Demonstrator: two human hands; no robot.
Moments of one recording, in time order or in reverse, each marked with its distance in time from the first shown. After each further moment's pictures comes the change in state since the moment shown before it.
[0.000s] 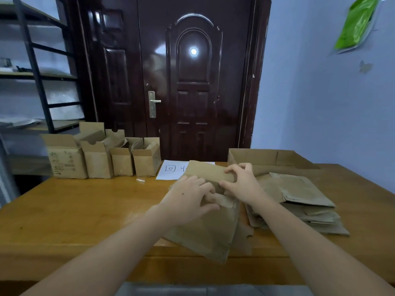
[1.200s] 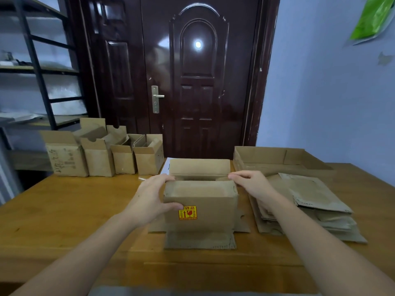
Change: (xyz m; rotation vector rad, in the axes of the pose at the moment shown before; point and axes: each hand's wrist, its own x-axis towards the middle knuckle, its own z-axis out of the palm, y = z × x) left_hand -0.047 -0.080 0.001 -0.438 -0.027 -0.529; right_hand 0.029 0.021 0.003 0.325 -0.114 0.094
